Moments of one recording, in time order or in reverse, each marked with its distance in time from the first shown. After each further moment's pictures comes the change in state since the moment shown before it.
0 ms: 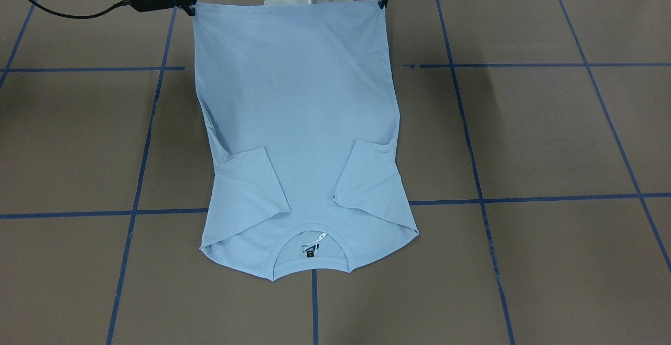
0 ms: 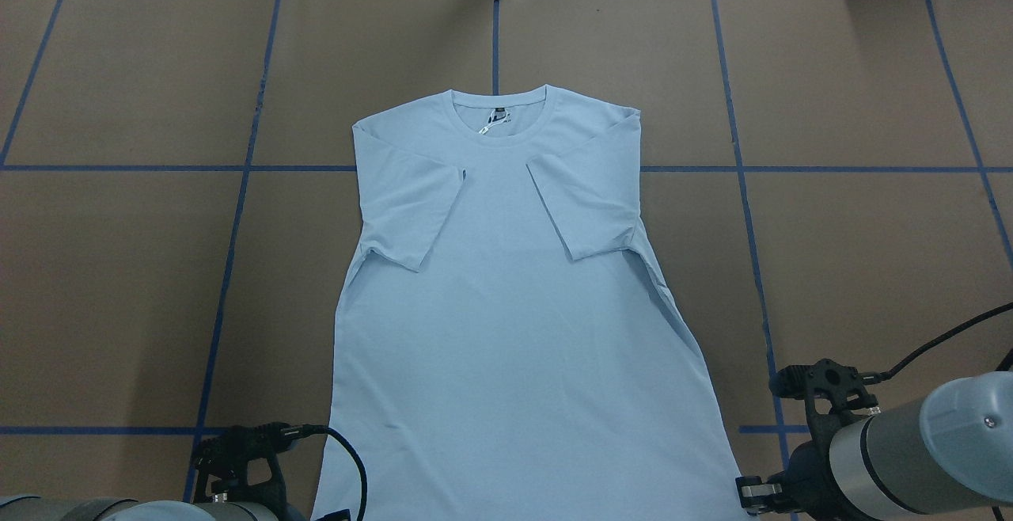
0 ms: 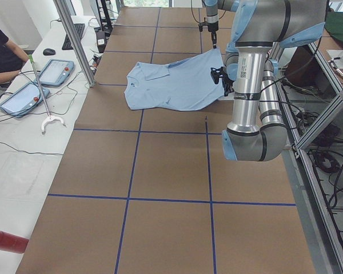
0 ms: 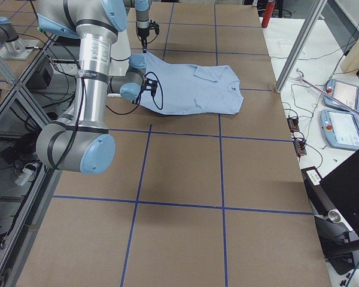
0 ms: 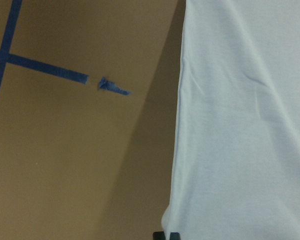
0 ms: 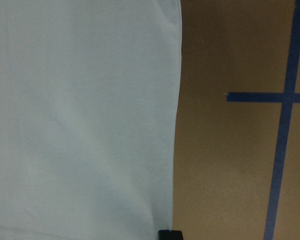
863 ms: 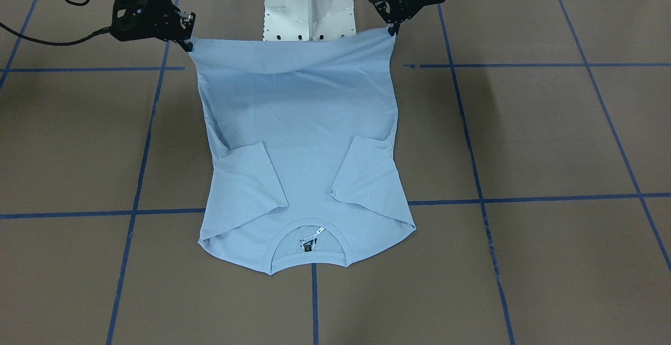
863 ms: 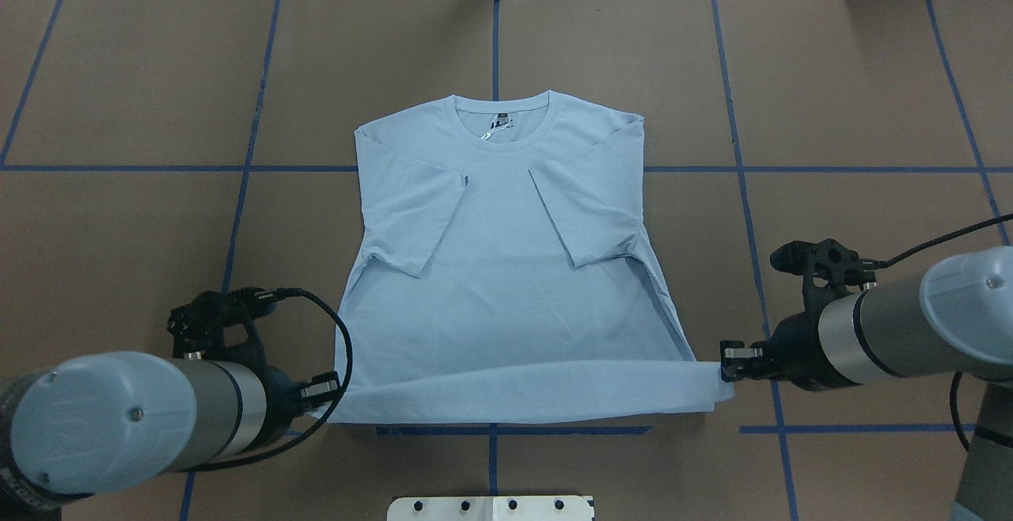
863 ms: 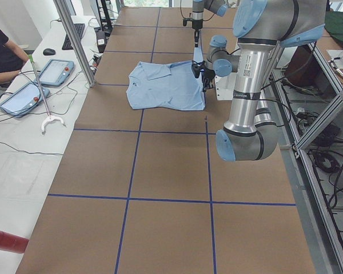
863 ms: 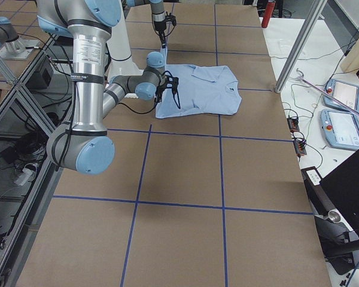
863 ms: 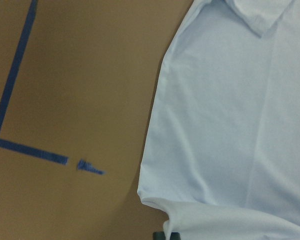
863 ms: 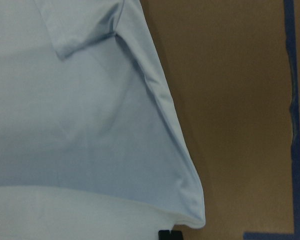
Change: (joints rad) left arm -0.284 -0.042 0.009 0.003 -0.008 0.141; right arm 0.326 0.163 -0.127 0.003 0.040 -0.103
